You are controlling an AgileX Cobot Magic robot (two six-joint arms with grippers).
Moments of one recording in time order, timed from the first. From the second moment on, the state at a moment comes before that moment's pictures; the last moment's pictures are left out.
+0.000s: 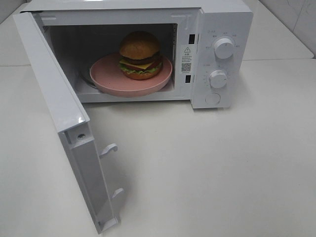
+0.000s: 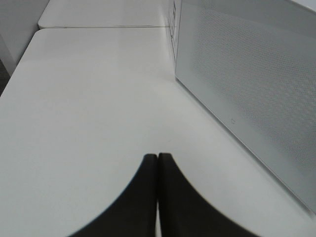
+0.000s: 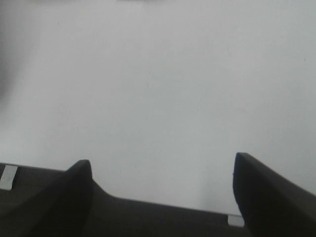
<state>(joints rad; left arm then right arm) -0.01 0.00 -0.51 -0.08 1.05 0.06 0.27 0.23 -0.55 -0.05 1.10 0.12</state>
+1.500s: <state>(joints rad) -0.01 0.00 -0.51 -0.13 1.05 0.06 0.27 0.00 -0.50 -0.05 1.02 0.09</state>
